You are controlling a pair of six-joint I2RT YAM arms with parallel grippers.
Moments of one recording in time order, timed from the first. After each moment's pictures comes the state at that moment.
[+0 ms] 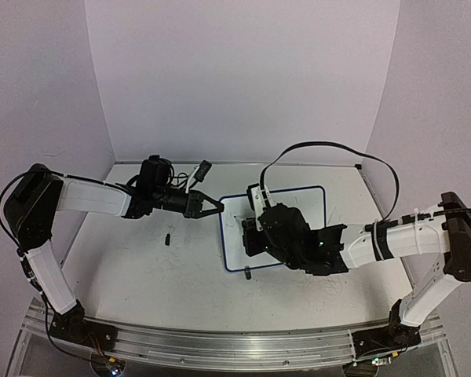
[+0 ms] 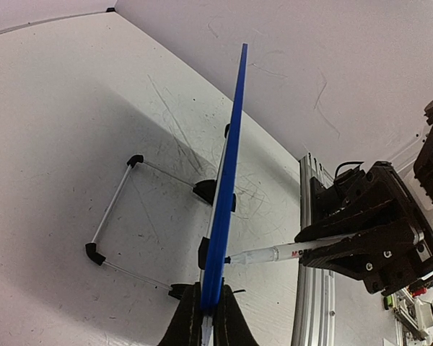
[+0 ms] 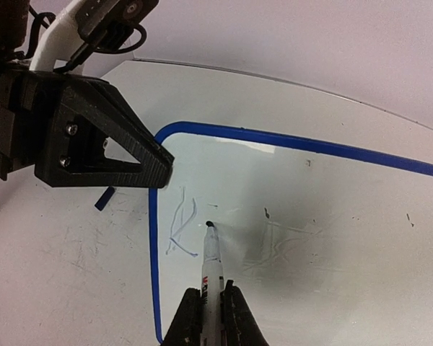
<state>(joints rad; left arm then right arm) -0.60 1.75 1.02 0.31 0.84 -0.31 1.15 1.60 0.96 0.17 0.57 0.37</state>
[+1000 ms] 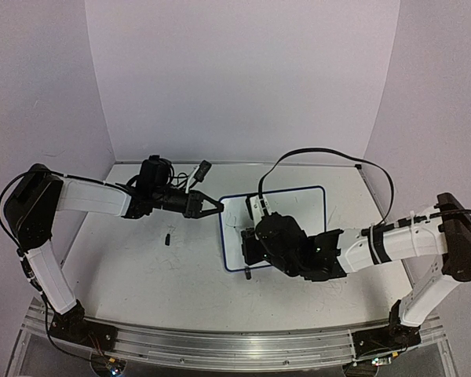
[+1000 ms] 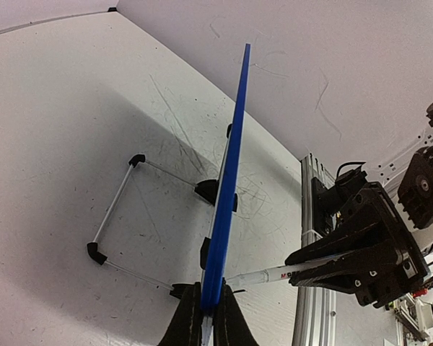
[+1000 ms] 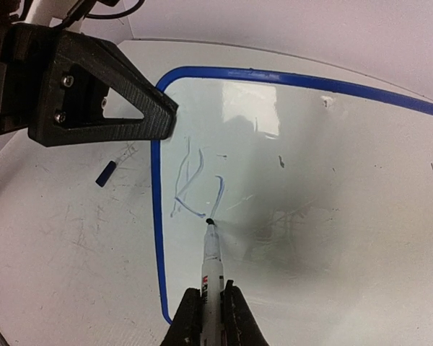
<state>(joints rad) -0.60 1.75 1.02 0.31 0.84 -0.31 1.18 1.62 0.95 0.12 0.56 0.45</state>
